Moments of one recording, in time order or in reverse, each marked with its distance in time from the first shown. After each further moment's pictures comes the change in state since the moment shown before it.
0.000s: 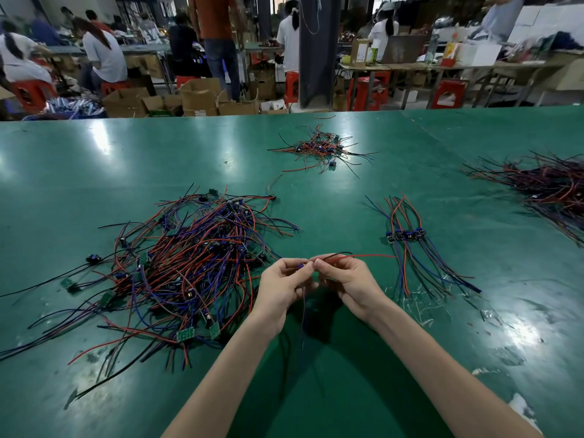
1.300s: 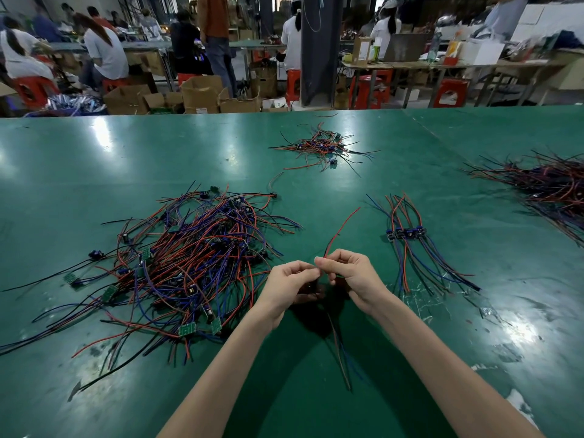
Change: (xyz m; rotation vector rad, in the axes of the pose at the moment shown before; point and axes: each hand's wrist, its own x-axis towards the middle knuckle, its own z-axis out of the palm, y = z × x) left_hand 0.002 0.000 0.000 0.219 -0.131 -0.088; right_hand 0.004 -0.005 -0.011 -0.227 0.056 -0.024
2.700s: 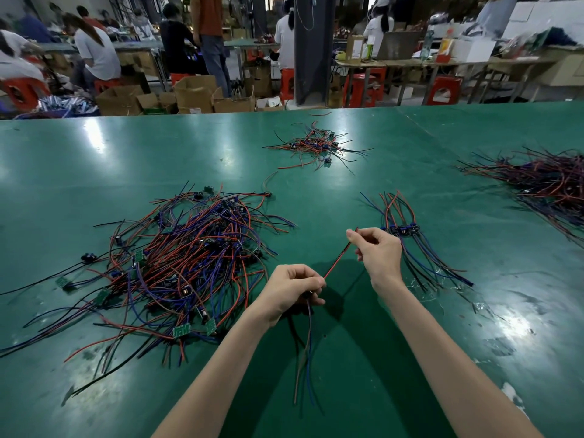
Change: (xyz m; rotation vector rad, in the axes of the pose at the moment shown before) left_hand 0.004 -0.005 0.002 0.171 -0.089 0.006; right_hand 0.029 -0.006 -0.042 -0.314 0.547 -0.238
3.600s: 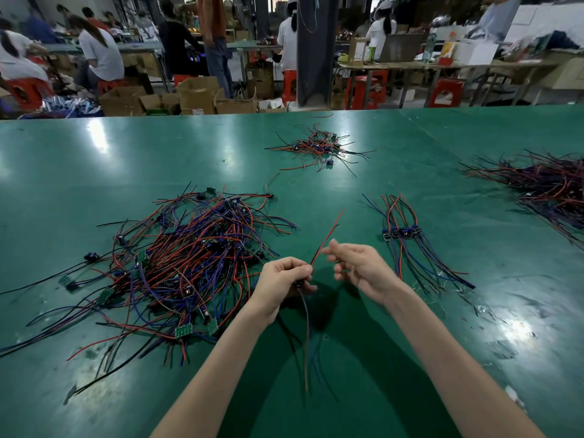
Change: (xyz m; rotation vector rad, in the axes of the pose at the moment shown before) left_hand 0.002 0.003 -0.008 -0.184 0.134 0.070; right_hand -0.025 -0.019 0.003 0.314 -0.592 0.352
